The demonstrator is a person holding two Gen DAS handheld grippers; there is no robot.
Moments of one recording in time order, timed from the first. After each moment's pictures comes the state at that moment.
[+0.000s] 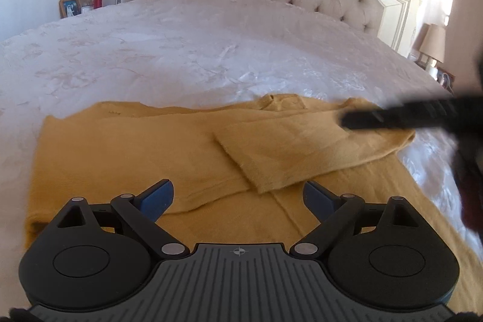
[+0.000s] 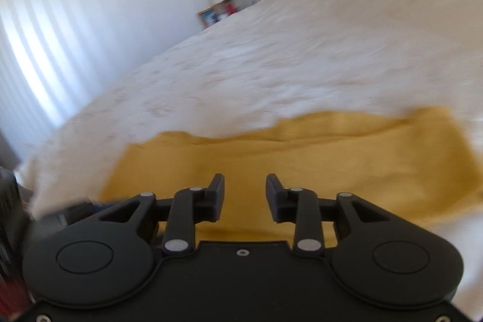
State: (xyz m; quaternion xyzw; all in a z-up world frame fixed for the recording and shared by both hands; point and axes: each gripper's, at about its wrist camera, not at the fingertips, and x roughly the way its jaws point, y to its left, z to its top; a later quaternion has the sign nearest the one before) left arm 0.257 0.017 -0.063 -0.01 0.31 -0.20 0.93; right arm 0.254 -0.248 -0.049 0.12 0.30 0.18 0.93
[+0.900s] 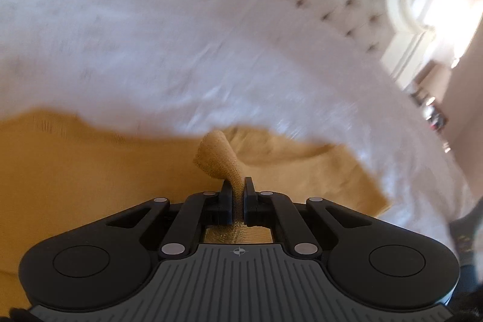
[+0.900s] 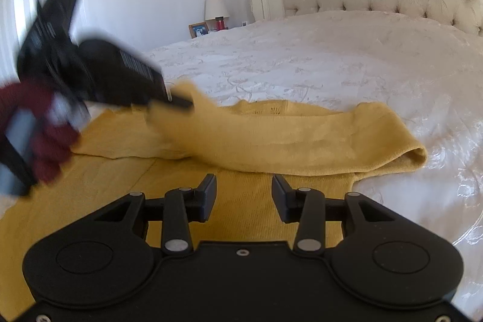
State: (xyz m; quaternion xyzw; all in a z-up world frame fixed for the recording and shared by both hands) left arm 0.317 -0.029 -0.021 -0.11 0.35 -0.22 0.90; right arm 0.192 -0.262 -0.085 0.04 0.25 0.15 0.96
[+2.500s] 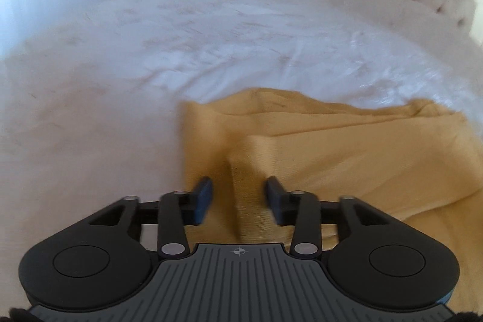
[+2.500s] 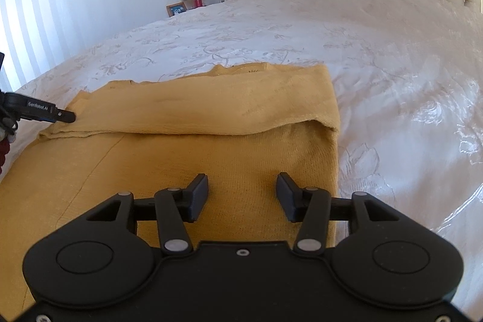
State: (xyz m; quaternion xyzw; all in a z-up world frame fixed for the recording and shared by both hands) left arm 0.303 0.117 -0.060 0.03 0.38 -0.01 0.93; right arm 0.200 -0.265 -0.110 0.06 0.30 0.11 0.95
